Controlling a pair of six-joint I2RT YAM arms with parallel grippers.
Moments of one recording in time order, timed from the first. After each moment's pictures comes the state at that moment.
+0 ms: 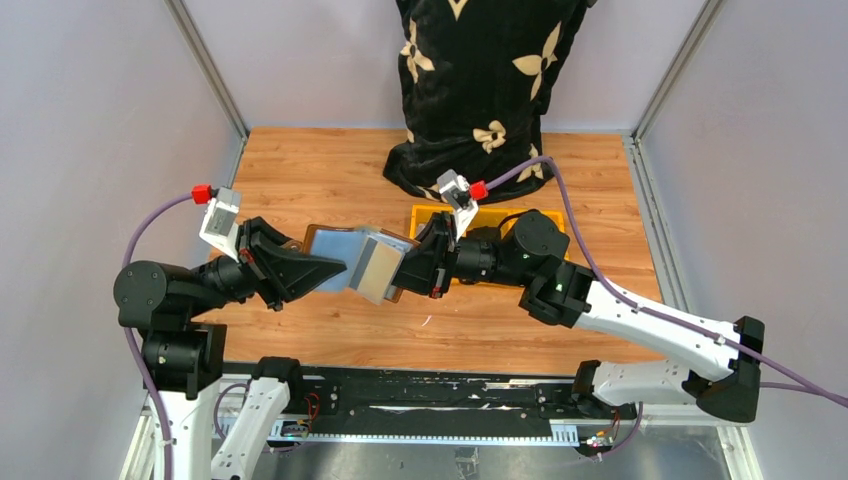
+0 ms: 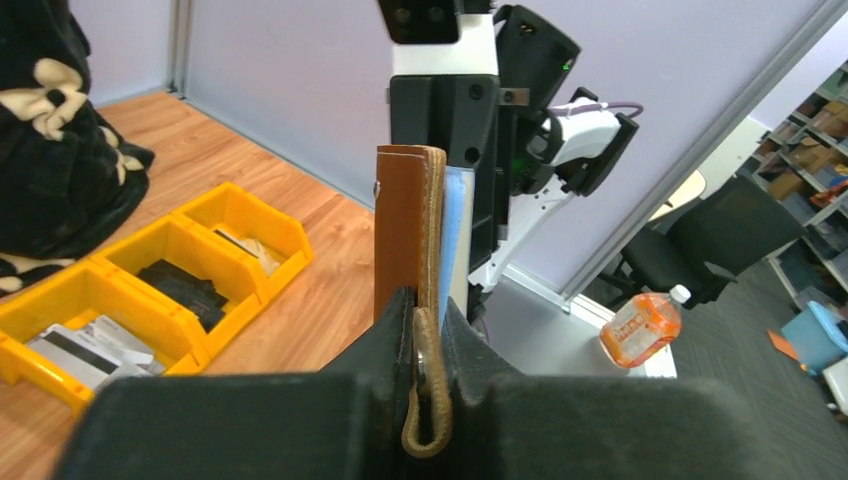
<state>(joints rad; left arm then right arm) -0.06 0.55 1.12 -0.19 1.13 -0.76 1.14 1.14 1.12 0.27 -0.39 0.56</state>
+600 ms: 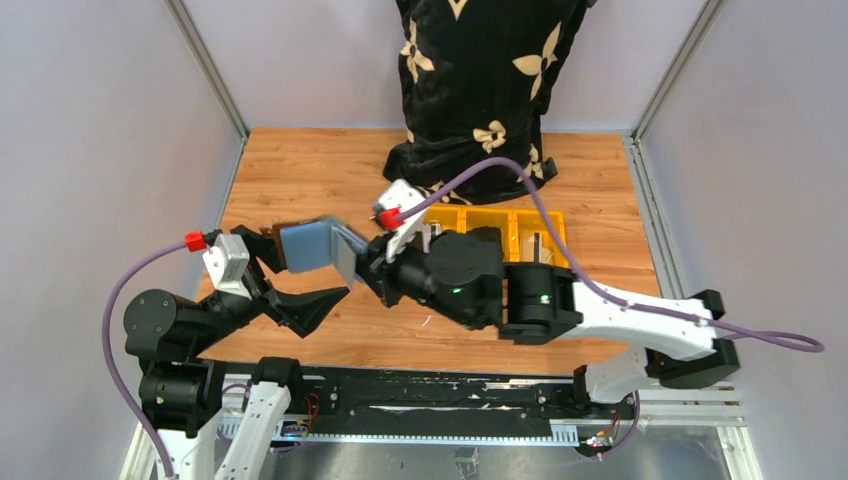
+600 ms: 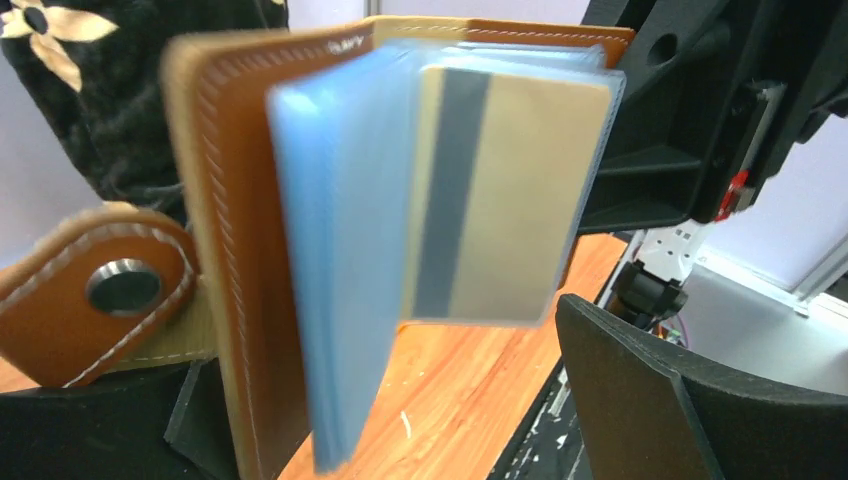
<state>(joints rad) -0.06 0.42 1.08 -0.46 0.89 -0.28 1.49 1.37 1.68 -0.39 0.43 0.22</state>
